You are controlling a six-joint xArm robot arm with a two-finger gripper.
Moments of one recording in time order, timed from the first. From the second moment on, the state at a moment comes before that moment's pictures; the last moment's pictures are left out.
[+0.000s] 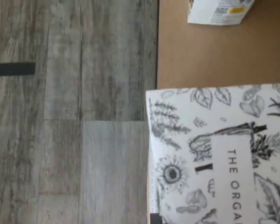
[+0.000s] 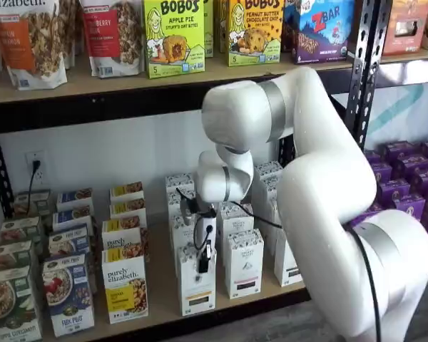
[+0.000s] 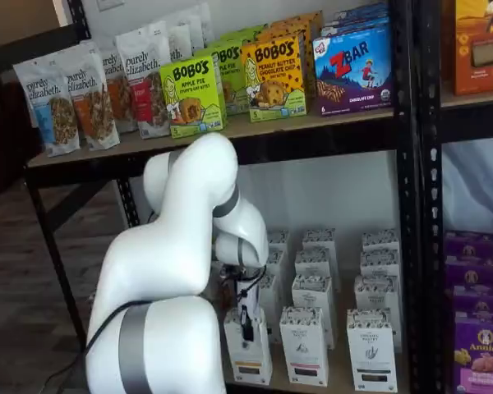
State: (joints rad) arm 0.22 1.11 -1.62 0.27 0.56 -1.58
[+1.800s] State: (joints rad) arm 0.27 0.82 -1.17 0.32 0.40 -1.59
